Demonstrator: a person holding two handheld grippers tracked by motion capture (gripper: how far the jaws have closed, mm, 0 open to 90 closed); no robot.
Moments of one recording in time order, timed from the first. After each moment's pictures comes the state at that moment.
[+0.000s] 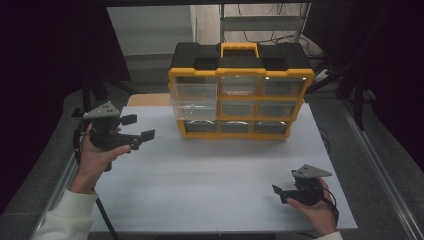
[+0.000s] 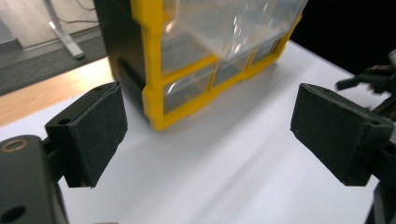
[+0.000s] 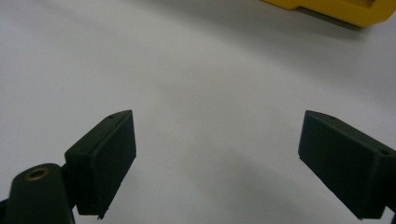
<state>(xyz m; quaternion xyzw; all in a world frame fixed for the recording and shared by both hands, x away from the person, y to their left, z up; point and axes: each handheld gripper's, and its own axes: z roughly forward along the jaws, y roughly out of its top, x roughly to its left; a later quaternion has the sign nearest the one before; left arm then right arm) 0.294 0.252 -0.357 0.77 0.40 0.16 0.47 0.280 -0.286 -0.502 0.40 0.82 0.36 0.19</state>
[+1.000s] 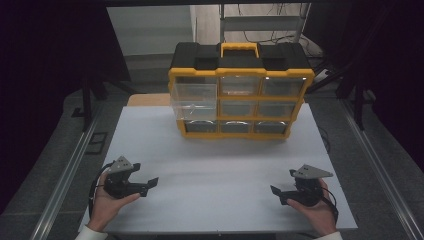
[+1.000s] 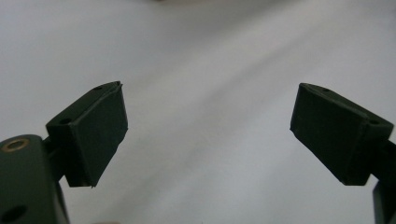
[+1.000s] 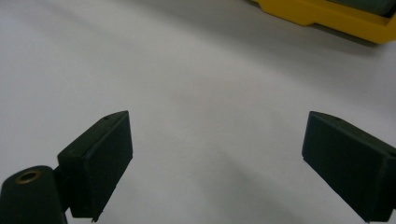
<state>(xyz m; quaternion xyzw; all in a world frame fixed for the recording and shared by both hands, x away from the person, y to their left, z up) 0.248 0.247 -0.496 0.79 0.45 0.13 0.40 0.277 -0.283 -0.498 0.38 0.82 0.38 0.18</state>
